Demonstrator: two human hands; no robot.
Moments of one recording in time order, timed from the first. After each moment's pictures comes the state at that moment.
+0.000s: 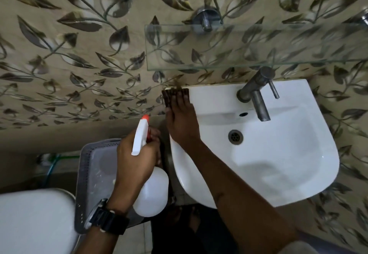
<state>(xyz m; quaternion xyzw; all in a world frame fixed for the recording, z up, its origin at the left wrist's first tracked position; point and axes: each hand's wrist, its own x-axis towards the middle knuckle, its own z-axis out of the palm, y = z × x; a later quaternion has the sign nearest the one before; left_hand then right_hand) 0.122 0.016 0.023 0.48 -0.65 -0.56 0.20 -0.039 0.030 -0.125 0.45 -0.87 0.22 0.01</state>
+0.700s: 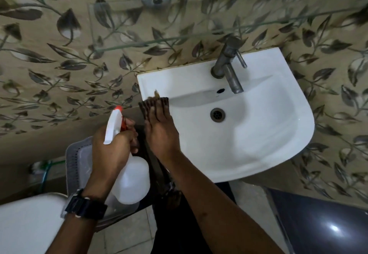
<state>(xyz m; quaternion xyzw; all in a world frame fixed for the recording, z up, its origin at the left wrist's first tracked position) 0.120 0.030 0.018 0.49 -0.63 -0.58 0.16 0.021 0.085 -0.118 0.38 -0.88 0.27 -0.05</state>
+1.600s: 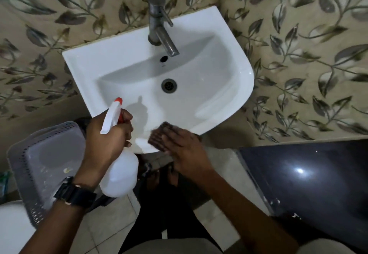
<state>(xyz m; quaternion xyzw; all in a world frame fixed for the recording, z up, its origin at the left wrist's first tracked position) 0.092 0.137 0.007 0.42 -0.67 -0.61 0.04 0.035 0.350 -0.116 0.46 -0.86 0.22 -0.05</state>
